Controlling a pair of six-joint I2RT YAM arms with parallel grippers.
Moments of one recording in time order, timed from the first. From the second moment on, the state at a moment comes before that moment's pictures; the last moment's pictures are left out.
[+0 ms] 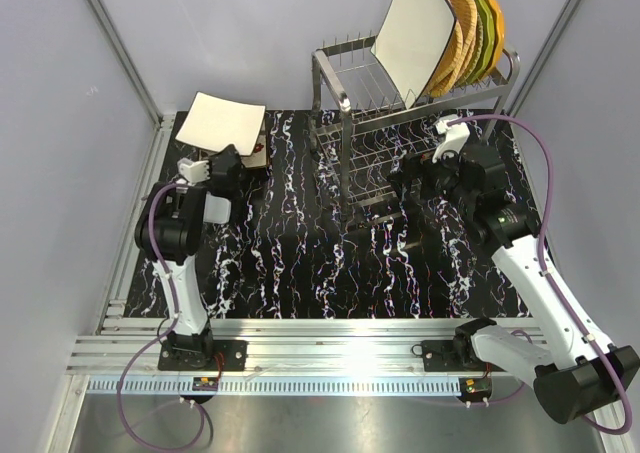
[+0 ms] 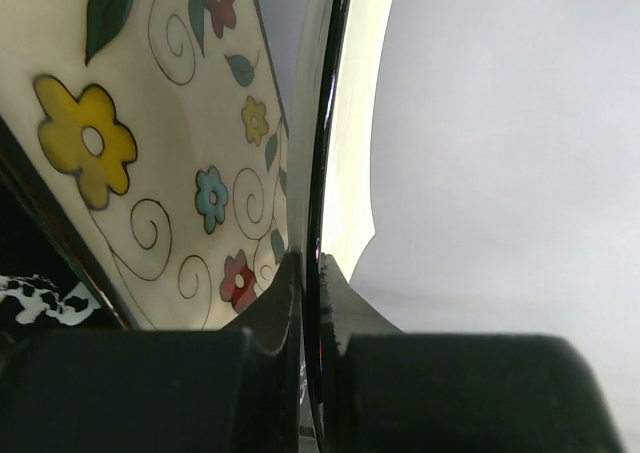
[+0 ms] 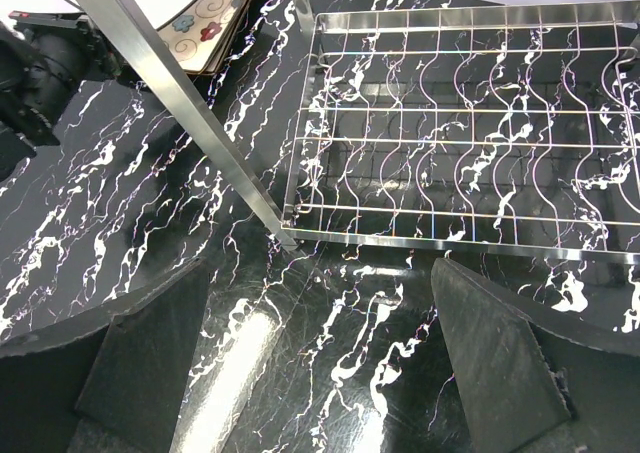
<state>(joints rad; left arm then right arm) -0.13 2.01 0.93 0.91 -0.52 -1.44 0.34 1.03 1.07 -0.34 -0.17 0.12</state>
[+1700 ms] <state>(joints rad) -0.24 2.04 1.06 0.61 -0.71 -1.67 0.31 0.98 1.07 -0.34 -0.17 0.14</state>
